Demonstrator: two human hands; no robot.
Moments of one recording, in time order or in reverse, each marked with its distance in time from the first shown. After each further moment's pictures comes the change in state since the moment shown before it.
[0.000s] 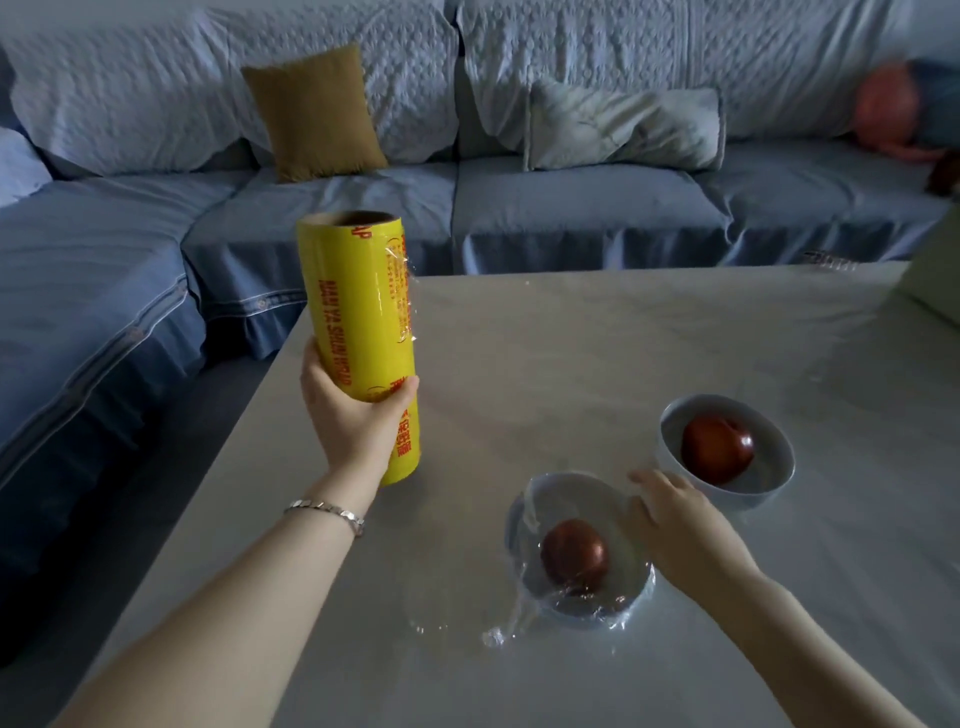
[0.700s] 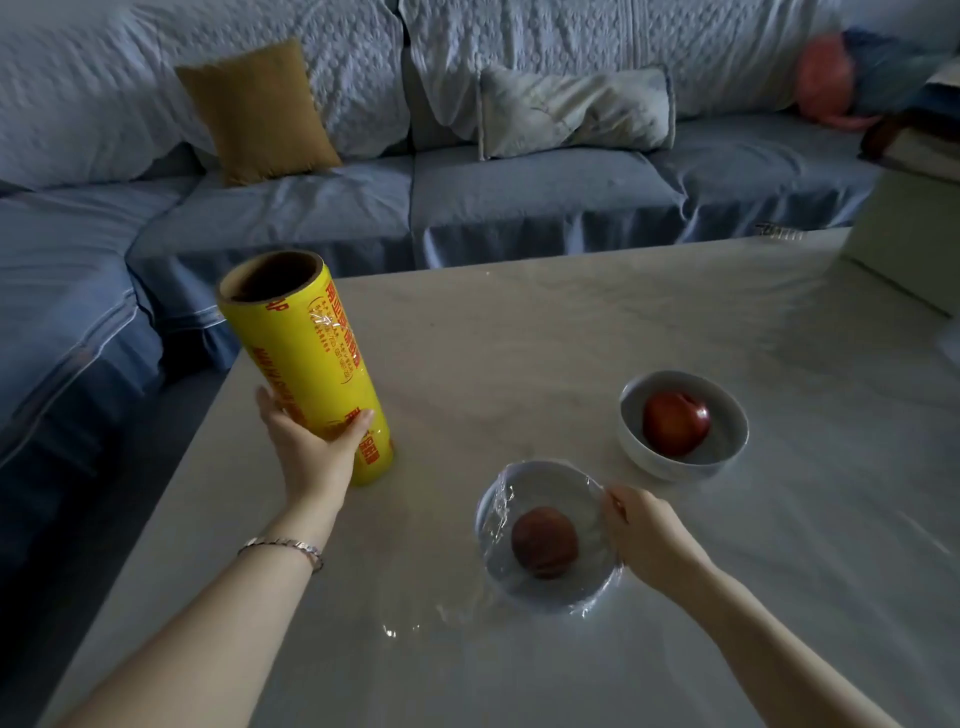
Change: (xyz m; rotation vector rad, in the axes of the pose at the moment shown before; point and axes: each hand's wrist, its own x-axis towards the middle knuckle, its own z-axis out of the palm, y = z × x) left_hand -0.013 -0.027 0.000 0.028 -0.120 -0.137; right_hand -0.009 0.014 0.018 0.340 -0.077 0.143
